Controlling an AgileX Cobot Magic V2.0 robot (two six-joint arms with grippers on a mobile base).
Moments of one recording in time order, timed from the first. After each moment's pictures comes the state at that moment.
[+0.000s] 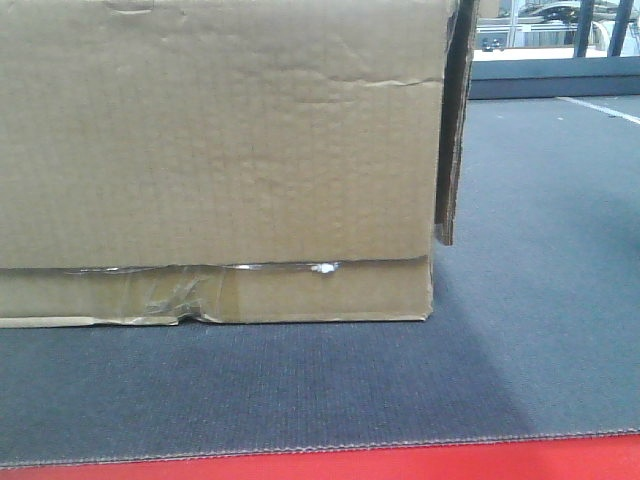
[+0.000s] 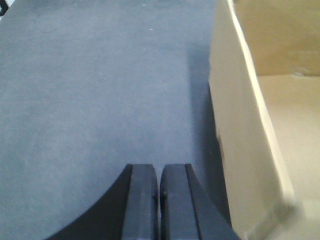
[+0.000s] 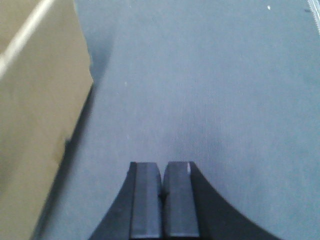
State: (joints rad) left arm -0.05 0.74 -0.73 0.28 0.55 -0.20; right arm 0.17 0.97 -0.91 0.11 0.57 -0.08
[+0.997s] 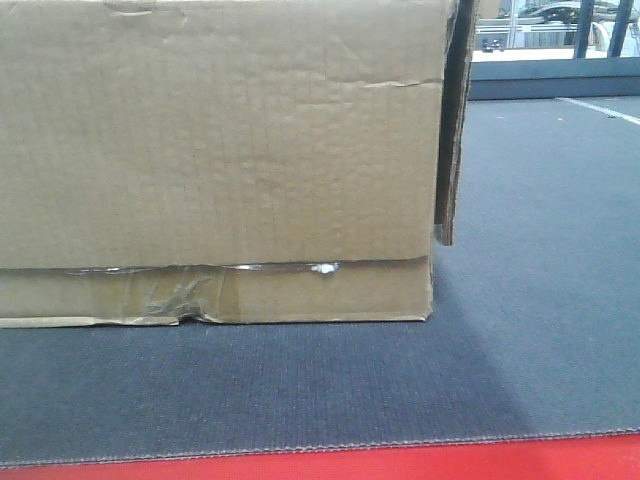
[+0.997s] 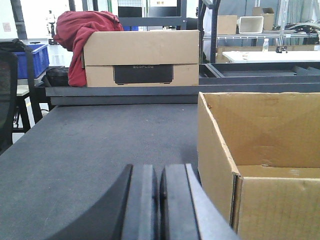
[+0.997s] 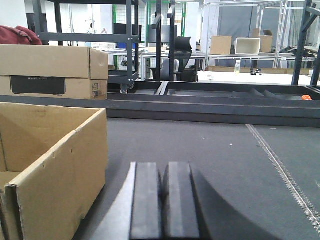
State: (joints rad) left arm -0.04 0.09 -0.53 0.28 0.51 -0.20; right arm 0.17 0.14 -0.49 0.11 0.35 -0.08
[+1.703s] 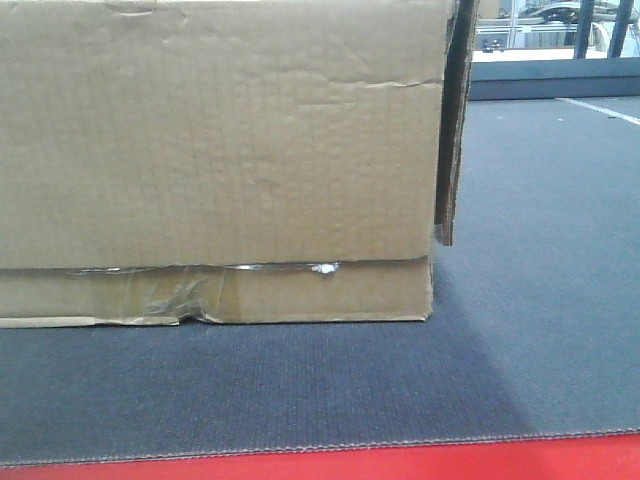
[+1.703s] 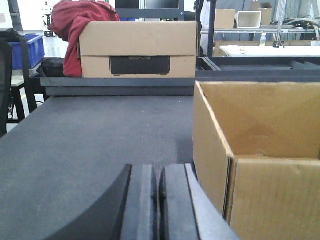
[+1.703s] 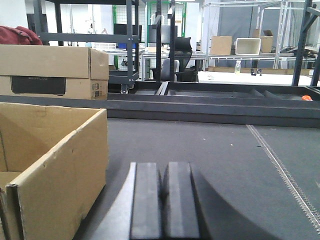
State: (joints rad) left arm 0.01 0.03 -0.44 0.16 0.50 -0.11; right arm 0.17 0.14 -0.49 0.11 0.35 -0.08
